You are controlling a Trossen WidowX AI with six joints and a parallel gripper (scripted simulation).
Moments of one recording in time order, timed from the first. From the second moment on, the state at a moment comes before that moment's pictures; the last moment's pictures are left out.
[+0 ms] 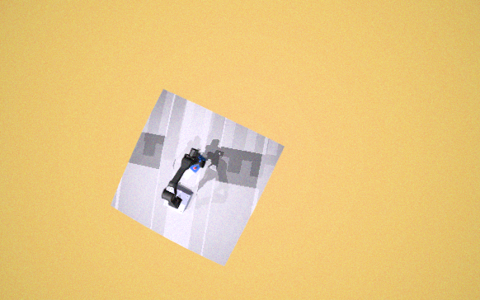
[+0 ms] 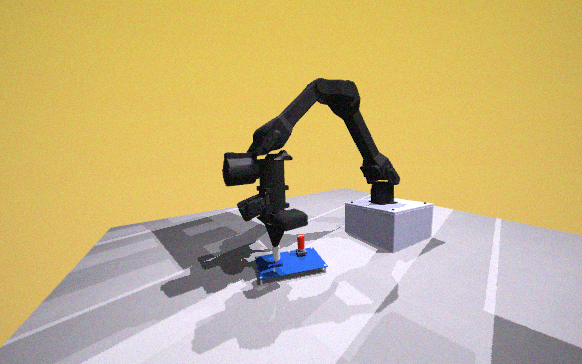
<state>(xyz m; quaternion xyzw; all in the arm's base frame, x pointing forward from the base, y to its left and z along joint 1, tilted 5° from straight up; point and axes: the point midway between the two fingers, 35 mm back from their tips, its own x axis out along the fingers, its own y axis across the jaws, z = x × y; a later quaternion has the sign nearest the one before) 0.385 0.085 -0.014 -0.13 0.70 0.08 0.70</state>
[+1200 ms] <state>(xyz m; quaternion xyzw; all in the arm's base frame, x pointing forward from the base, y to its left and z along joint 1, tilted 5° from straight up) 0.374 0.083 0.007 -0.13 0.70 0.08 0.70</state>
